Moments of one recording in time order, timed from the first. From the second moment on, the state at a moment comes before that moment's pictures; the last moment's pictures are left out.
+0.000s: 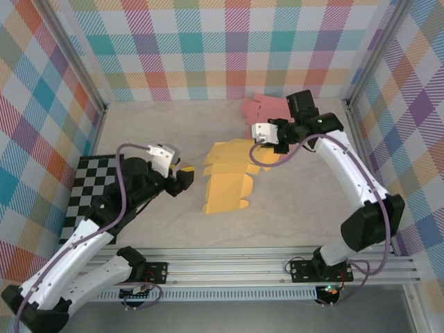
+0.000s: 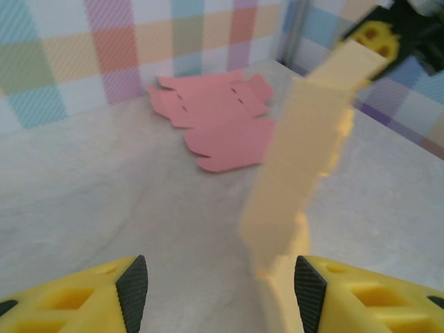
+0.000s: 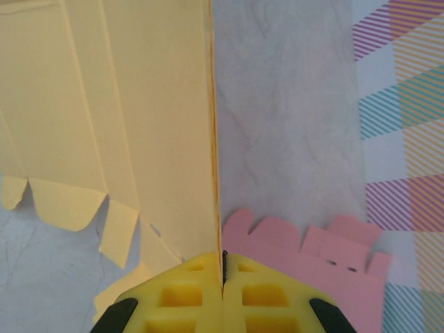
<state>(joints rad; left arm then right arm) -0.60 0.75 0.86 -0.41 0.03 -0.07 0.35 1.51 1.56 -0.95 -0.46 -1.29</state>
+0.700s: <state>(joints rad) -0.60 1.05 1.01 -0.30 0.12 0.02 0.51 1.44 1.43 -0.88 -0.22 -1.39</state>
